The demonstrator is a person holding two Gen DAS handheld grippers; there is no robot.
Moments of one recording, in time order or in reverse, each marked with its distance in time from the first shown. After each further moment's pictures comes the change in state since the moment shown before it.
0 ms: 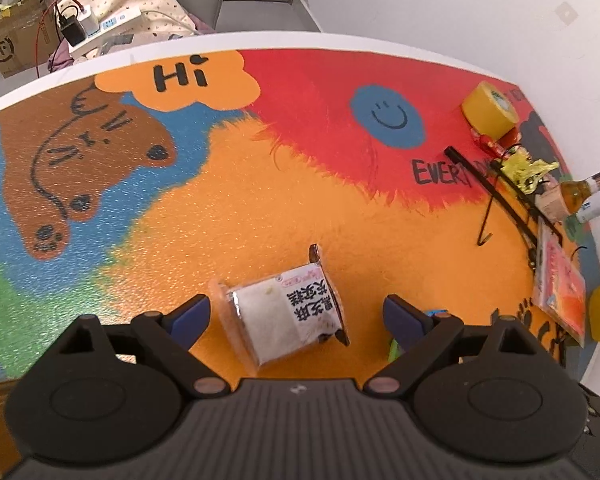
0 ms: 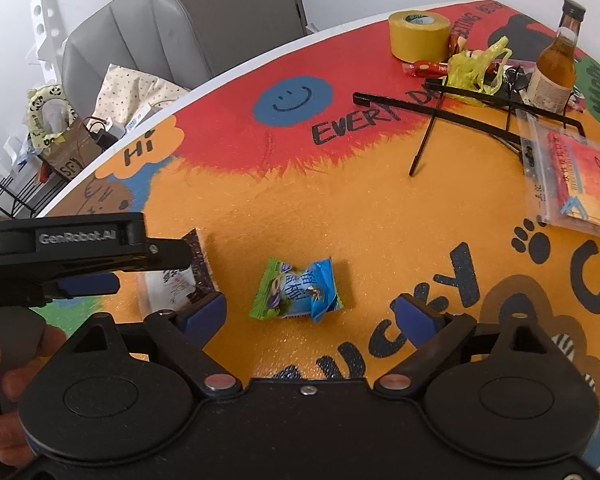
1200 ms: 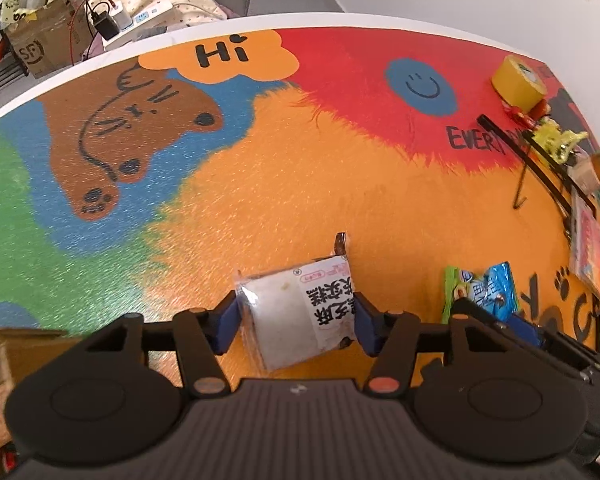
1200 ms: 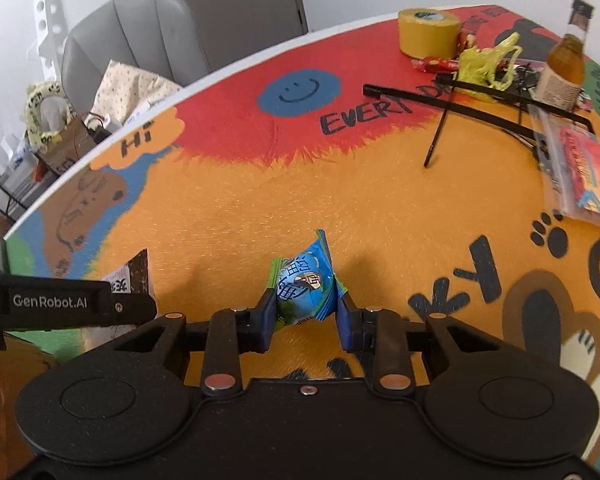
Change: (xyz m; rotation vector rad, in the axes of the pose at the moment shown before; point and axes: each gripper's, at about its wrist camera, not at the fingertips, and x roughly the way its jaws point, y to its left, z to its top) left arm -0.019 0.008 -0.029 0.024 0.023 0.114; right arm 0.002 0.015 -0.022 -0.004 -0.054 -0.020
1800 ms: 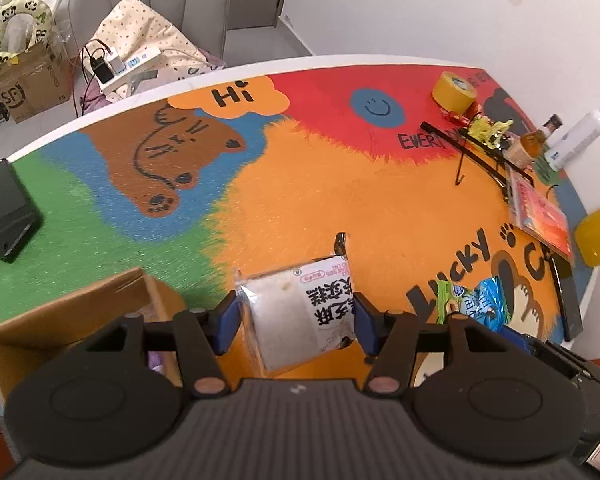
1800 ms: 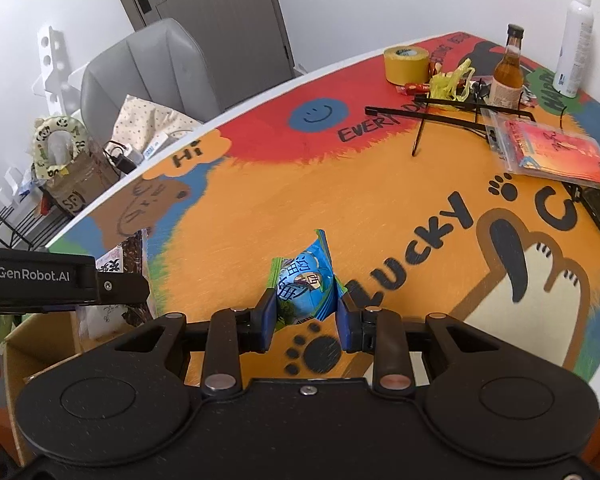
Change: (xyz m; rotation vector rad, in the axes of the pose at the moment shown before) left arm -0.103 0.046 -0.048 0.116 -0.099 -0.090; right arm -0.096 0.057 -0.061 0.063 -0.107 -0.034
